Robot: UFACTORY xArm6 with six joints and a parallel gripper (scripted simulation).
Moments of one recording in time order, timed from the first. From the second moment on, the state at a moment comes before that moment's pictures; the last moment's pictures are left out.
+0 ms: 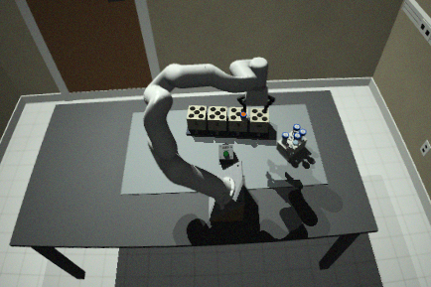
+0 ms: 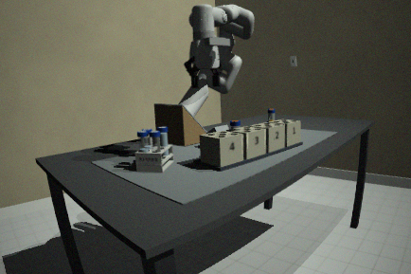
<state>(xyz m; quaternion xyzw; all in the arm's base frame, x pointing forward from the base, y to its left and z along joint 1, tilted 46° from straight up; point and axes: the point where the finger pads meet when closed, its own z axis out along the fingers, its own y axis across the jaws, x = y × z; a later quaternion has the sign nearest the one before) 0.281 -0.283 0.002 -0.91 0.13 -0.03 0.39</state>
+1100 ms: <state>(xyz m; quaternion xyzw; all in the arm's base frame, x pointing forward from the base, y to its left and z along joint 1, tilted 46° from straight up) 0.374 -0.218 0.088 -0.91 0.12 -0.04 0.39</state>
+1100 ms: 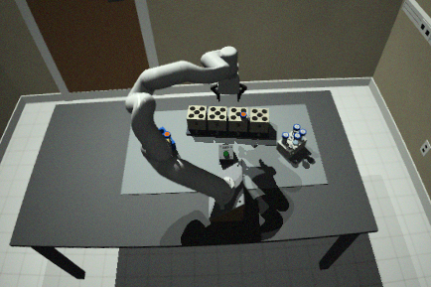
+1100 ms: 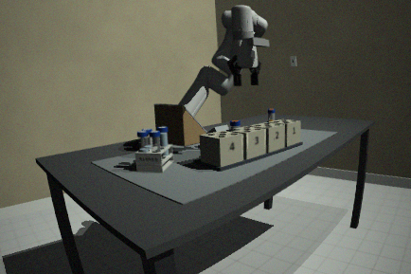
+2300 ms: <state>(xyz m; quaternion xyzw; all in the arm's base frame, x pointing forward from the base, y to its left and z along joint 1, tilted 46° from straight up) 0.340 -0.106 0.193 -0.89 -0.25 -0.19 0.34</state>
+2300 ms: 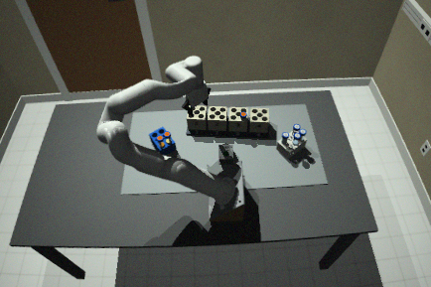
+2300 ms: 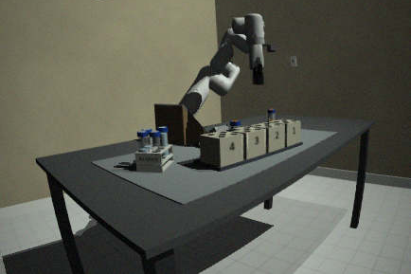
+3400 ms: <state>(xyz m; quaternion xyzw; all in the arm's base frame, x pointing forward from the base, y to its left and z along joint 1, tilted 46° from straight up) 0.308 -0.008 0.285 -0.89 -0.25 -0.19 0.34</state>
